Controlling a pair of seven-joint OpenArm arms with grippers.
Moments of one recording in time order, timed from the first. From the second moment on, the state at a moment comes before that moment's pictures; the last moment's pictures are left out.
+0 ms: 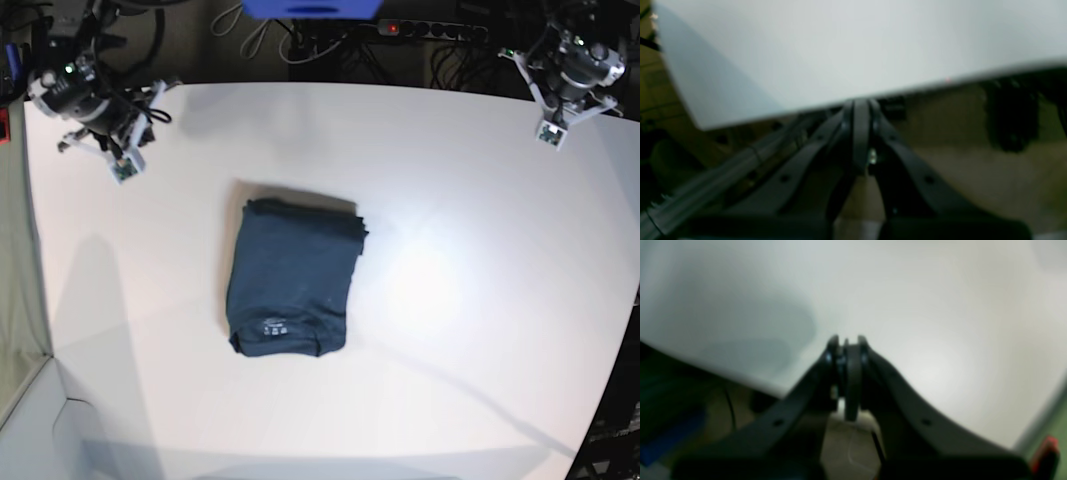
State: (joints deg) left arm 31.0 -6.5 -29.0 116.5 3.1 -39.5 59.1; right arm -24.7 5.8 21.8 117.7 9.4 39.6 -63.3
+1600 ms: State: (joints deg) left arm 11.5 -7.2 -10.5 12.3 3.4 -15.7 -5.3; right arm -20.1 5.7 20.4 15.2 -8.0 9.9 18.2
